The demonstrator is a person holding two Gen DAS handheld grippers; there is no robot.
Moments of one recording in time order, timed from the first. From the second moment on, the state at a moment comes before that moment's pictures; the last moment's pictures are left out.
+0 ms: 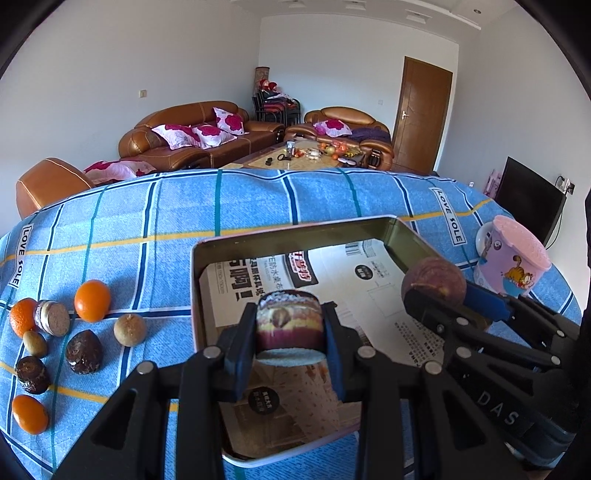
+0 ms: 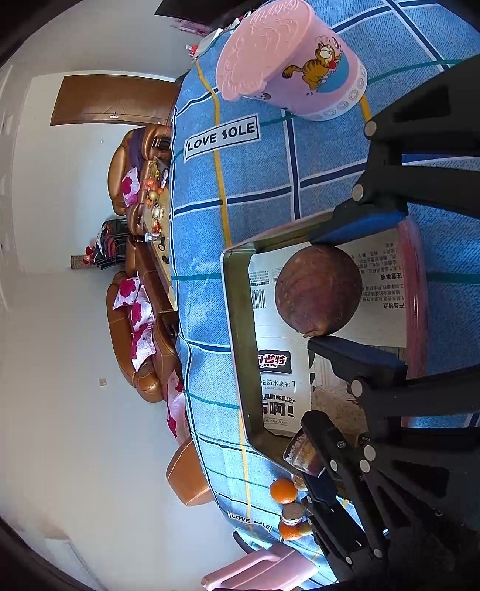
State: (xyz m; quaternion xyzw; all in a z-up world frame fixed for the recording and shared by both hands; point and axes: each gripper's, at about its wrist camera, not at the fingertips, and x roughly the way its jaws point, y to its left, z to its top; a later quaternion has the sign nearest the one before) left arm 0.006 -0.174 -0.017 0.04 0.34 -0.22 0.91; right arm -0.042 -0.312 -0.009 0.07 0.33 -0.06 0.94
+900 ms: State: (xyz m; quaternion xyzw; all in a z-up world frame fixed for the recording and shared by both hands) left arm -0.021 -0.145 0.011 0.05 0.20 -0.12 0.97; right arm -0.089 -0.326 0.032 0.08 0.14 -0.17 0.97
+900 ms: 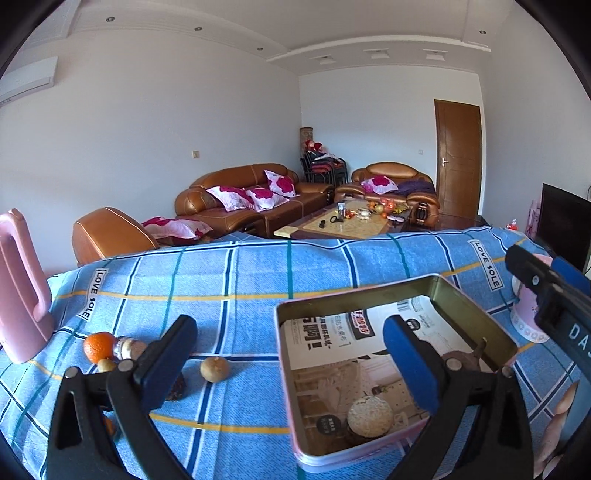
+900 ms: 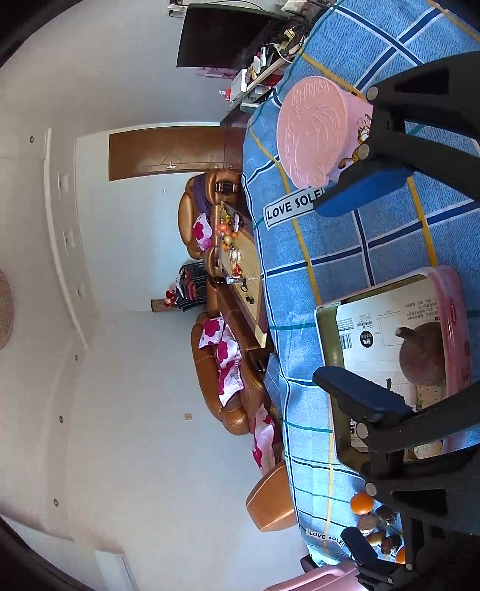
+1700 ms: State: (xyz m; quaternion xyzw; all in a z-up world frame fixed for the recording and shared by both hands) left arm -0.027 -0.097 0.006 0.04 0.22 -0.10 0.97; right arm -0.106 -0.303 0.027 0.06 0.15 -0.20 0.97
